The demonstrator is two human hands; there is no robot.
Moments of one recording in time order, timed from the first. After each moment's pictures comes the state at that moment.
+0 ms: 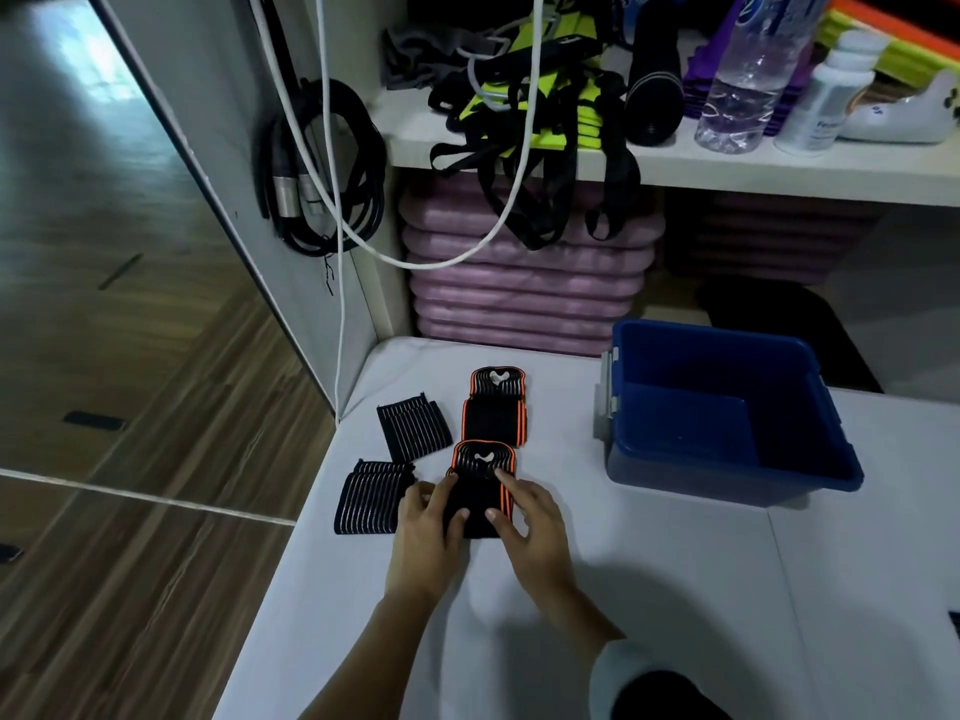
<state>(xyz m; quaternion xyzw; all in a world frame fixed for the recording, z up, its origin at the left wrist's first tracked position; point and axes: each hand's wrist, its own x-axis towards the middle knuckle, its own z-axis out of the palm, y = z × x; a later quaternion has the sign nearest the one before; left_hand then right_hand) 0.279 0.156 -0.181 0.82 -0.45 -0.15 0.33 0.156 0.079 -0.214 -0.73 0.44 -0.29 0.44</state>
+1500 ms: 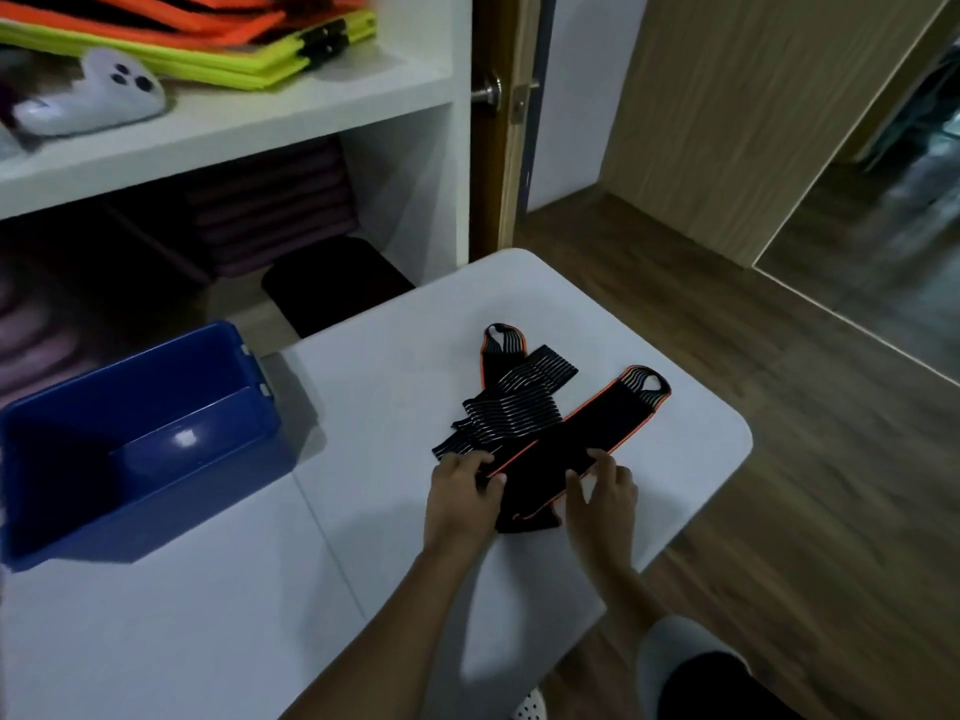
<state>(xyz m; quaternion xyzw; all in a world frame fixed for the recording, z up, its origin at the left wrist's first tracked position) -0.225 0.026 -0.152 0.59 -0.67 -0.38 0.23 -0.372 0.083 -0.172 -0.38 0.84 -0.36 0.17</state>
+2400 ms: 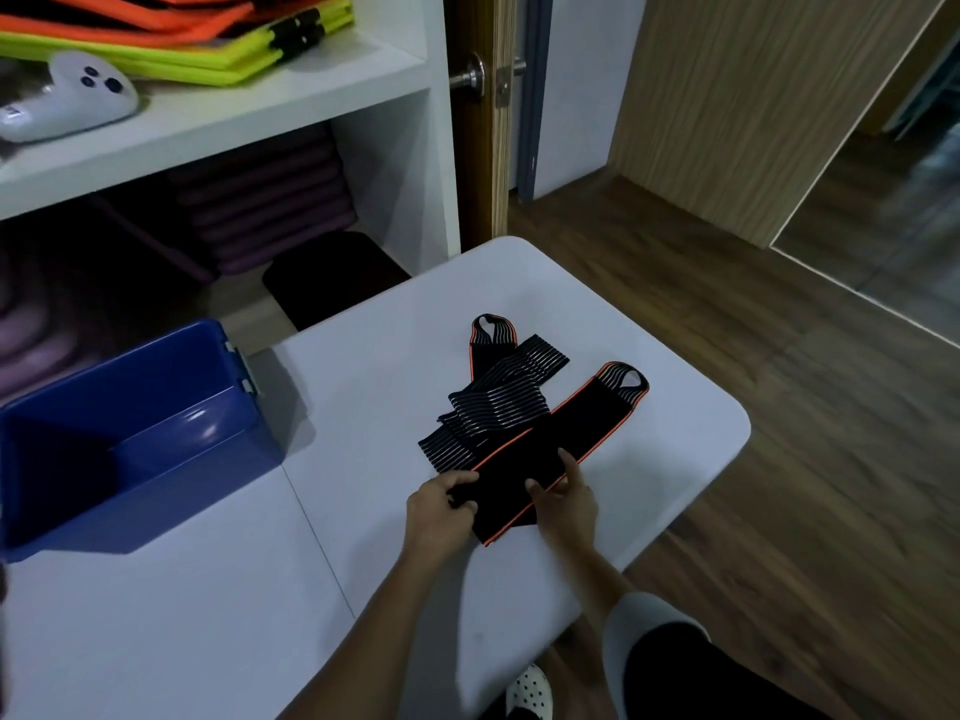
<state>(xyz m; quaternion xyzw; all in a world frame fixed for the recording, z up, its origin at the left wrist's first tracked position) -0.225 0.043 -0.150 0.64 -0.59 -0.45 0.19 -0.369 0.073 -0.194 -0.26 0.80 -0.39 0.36</state>
